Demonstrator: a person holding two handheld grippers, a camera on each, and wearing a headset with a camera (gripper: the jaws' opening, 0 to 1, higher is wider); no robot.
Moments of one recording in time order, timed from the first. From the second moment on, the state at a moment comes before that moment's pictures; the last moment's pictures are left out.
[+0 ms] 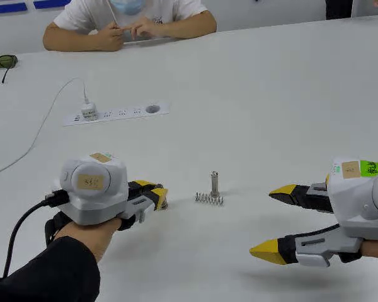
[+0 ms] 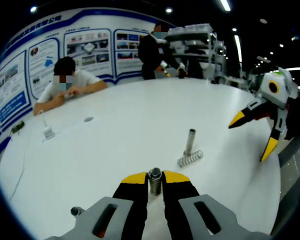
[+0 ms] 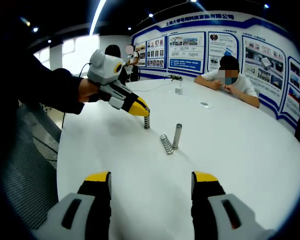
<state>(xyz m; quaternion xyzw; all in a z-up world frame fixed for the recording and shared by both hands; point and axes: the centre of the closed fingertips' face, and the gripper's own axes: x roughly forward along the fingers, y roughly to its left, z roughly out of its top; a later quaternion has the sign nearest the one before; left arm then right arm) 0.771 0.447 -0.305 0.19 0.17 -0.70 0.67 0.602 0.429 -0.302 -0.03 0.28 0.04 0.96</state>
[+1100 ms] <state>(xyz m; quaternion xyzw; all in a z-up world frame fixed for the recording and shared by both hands) 0.772 0.448 -0.298 0.19 0.17 -0.70 0.67 0.602 0.428 -0.303 -0.02 0.28 0.04 0.96</state>
